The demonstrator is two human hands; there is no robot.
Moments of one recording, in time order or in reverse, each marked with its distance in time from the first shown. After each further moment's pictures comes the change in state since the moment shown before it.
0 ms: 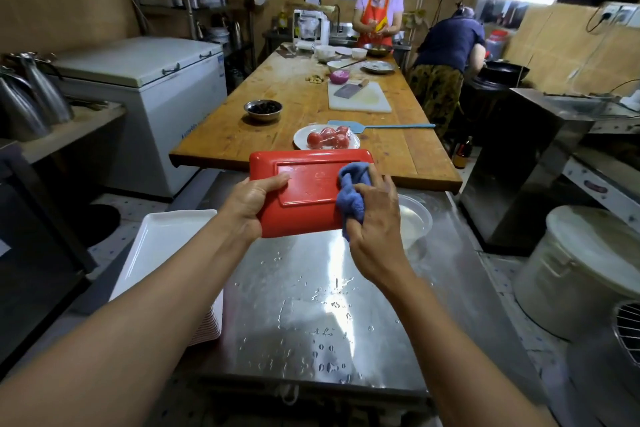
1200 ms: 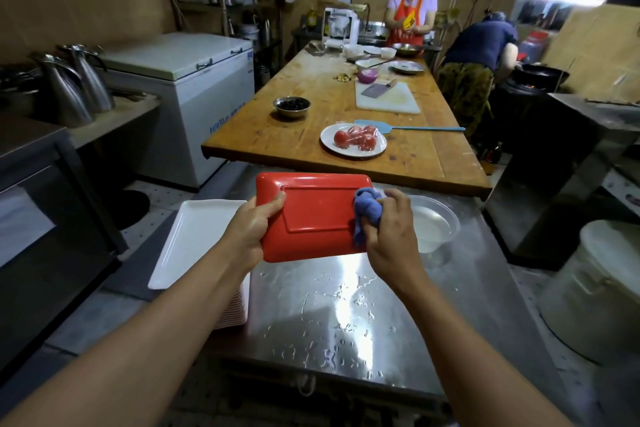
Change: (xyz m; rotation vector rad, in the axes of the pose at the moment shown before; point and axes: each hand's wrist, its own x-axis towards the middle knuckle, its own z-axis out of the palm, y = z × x) left_hand -0.018 -0.024 -0.058 -0.015 -0.017 0.102; right_hand -0.007 0.004 0.025 -0.095 -0.077 0.089
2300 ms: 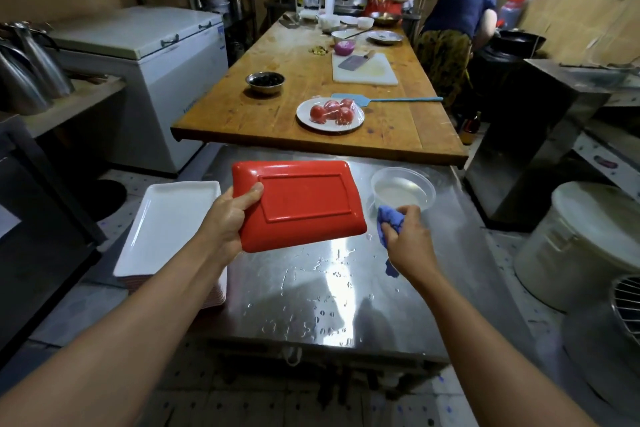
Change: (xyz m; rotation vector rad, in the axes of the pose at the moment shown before) left_hand -0.004 -0.024 0.007 -0.034 -0.011 -0.008; right_hand -0.032 0.073 -0.027 0.059 -0.078 0.450
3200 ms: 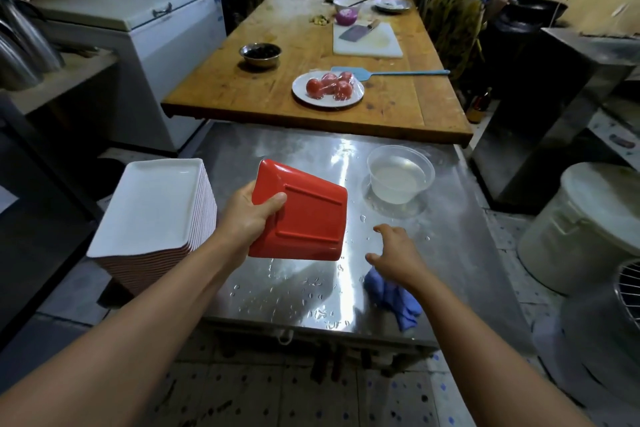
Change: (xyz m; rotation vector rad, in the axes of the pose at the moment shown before) left_hand -0.008 -0.045 0.032 0.491 0.070 0.150; right_hand 0.011 0.062 0.017 -0.426 -0.403 0.020
